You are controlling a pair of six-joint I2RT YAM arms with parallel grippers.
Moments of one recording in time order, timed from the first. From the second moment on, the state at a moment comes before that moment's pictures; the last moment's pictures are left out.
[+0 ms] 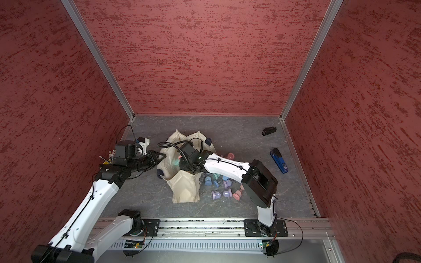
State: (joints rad) left arm -0.13 0.91 0.83 -0.63 0.47 -0.70; right arm 0.96 1.87 1.42 -0.46 -0.04 0.85
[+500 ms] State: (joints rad) left arm -0.13 0.90 0.79 -0.63 0.47 -0.70; right arm 0.96 1.84 1.55 -0.53 0.03 0.81
